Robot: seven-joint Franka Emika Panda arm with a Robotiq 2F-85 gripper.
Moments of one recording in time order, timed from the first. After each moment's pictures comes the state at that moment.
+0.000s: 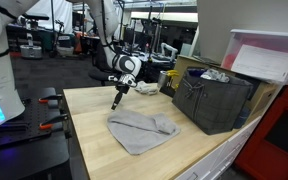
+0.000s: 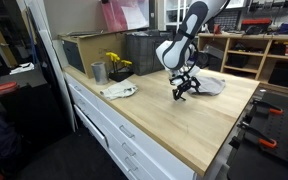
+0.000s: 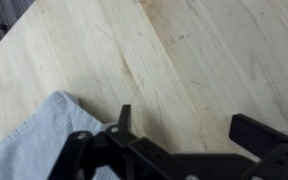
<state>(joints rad) 0.16 0.72 -0.16 -1.95 -0.12 2.16 0.67</state>
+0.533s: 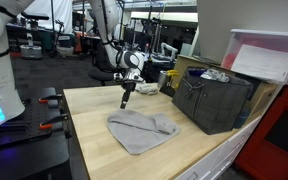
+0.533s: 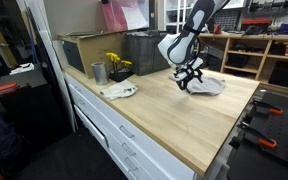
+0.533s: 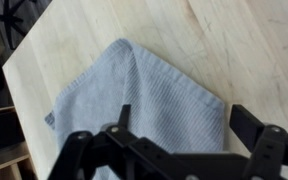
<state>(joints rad) 0.18 0.68 -0.25 -1.94 -0.30 2.15 0.71</state>
